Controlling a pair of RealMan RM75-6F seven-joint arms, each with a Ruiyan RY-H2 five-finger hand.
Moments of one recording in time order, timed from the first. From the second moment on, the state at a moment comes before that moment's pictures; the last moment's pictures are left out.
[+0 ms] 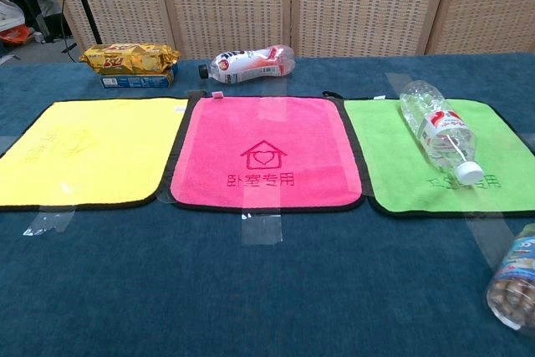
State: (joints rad) left arm 0.00 -0.91 0.01 -1.71 1.60 1.60 -0.14; right arm 0.02 -1.06 0.13 -1.64 -1.55 1.66 0.32
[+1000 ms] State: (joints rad) left arm -0.03 -0.87 0.01 -1.74 1.57 1.52 -0.22; right arm 0.33 -1.00 0.16 -1.67 -1.46 1.10 0.83
